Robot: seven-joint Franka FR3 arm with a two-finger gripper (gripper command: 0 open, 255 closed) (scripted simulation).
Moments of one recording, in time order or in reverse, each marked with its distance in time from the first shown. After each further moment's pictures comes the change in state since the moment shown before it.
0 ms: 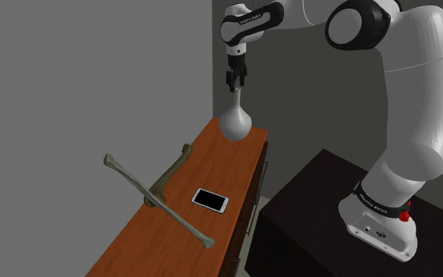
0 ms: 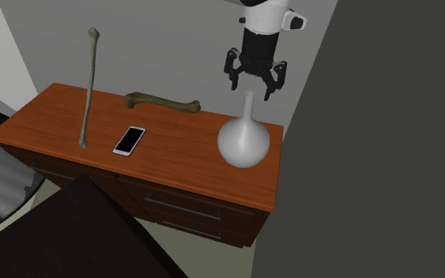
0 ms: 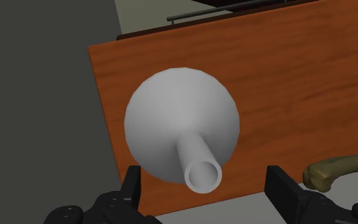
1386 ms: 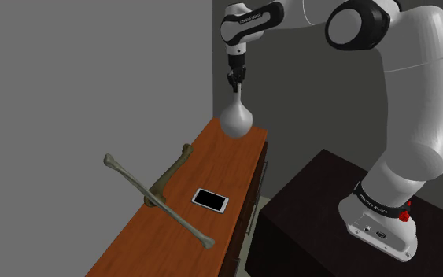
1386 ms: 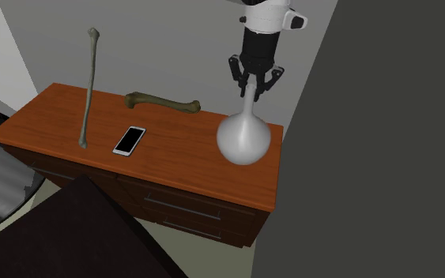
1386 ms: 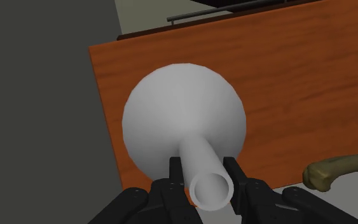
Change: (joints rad) arm -0.001 0.002 0.000 0.007 0.000 -0.007 -0.001
